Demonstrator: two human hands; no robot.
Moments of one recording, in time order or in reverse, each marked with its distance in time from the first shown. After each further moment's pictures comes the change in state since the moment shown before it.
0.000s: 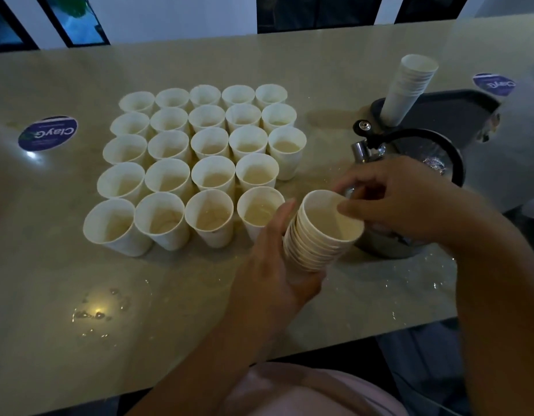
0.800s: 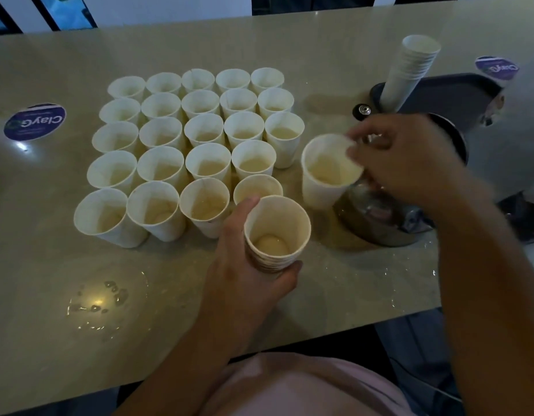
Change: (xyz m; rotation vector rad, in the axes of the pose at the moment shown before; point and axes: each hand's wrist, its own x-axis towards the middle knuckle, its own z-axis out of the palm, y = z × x) left_hand -0.015 -0.014 -0.018 -0.005 0.170 0.024; right_hand 0.017 0.006 0.005 0.124 0.414 0.123
